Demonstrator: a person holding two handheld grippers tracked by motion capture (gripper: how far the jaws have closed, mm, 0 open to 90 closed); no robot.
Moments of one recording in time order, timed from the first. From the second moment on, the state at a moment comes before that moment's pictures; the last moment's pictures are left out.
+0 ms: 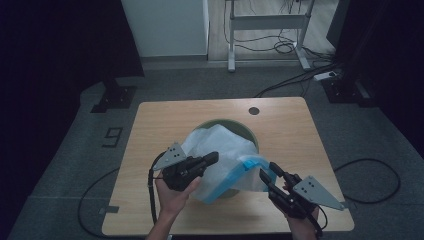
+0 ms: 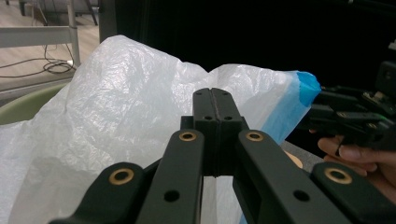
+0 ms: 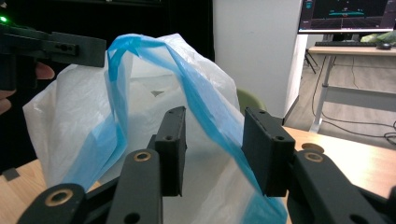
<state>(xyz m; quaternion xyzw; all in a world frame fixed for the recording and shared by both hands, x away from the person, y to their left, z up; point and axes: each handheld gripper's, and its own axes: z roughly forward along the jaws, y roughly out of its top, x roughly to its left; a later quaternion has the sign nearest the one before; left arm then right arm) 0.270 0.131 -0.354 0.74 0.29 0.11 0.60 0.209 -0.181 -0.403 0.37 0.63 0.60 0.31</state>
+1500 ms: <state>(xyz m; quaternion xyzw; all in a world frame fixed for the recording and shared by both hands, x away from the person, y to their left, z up) 0.267 0.127 -0.349 0.75 0.27 0.09 0.59 0.232 -0.167 -0.386 0.33 0.66 0.59 0.32</state>
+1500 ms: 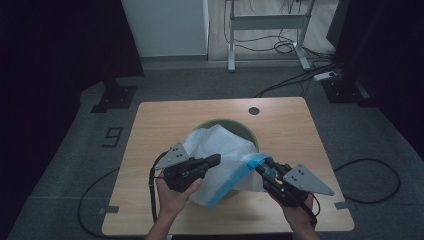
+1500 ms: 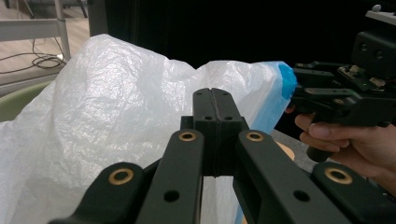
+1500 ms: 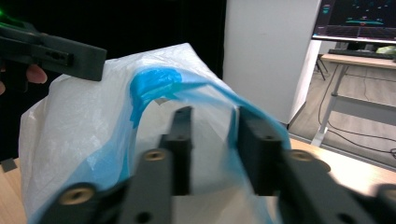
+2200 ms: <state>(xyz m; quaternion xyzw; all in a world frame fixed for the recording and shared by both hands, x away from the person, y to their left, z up) 0.271 0.105 -0.358 0.80 0.25 0.13 0.53 0.244 -0.163 -0.392 0.35 0.65 0.61 0.28</state>
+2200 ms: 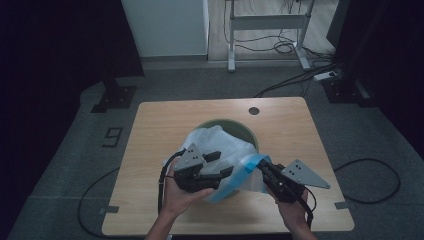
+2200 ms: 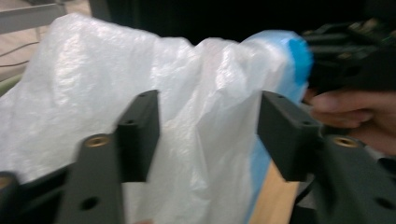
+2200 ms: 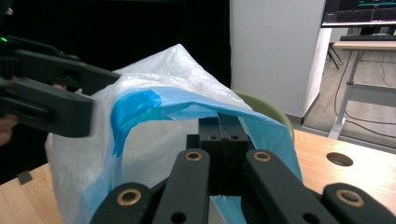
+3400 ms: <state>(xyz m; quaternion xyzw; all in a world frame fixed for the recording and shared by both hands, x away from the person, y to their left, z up) 0.325 0.179 -0.341 0.64 0.36 0.12 0.66 0.284 -0.215 -0.384 0.40 0.64 0.56 0.34</state>
